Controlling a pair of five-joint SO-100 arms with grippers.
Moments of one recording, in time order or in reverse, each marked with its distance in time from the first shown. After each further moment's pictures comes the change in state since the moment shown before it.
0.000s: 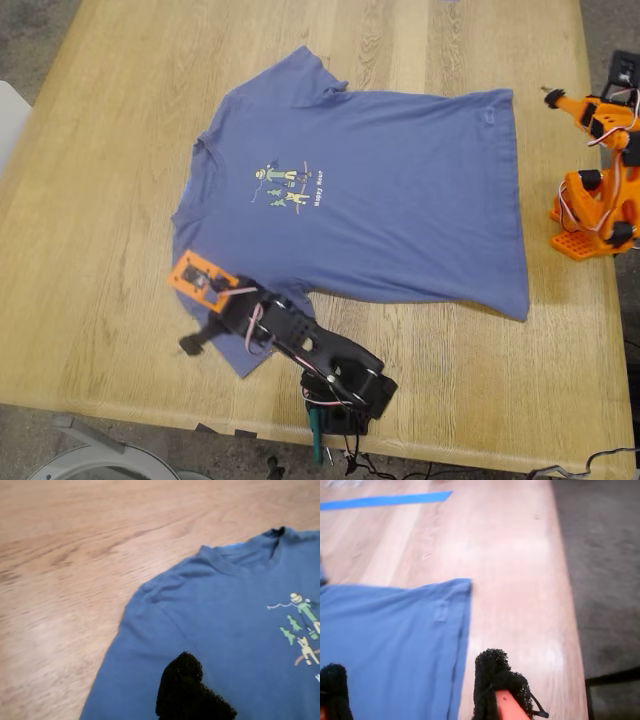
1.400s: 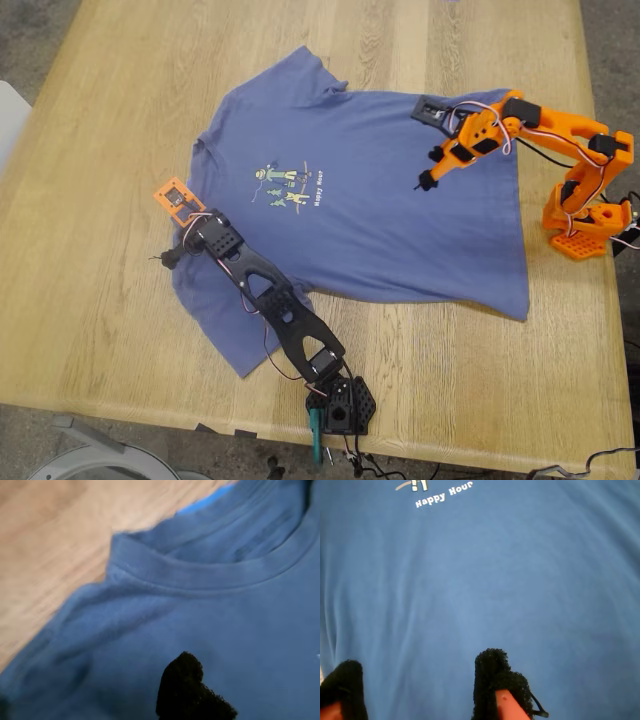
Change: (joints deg) arm 0 13.8 -110.9 -97.3 3.2 1.6; arm 1 -66.4 -66.7 -31.5 -18.1 0.4
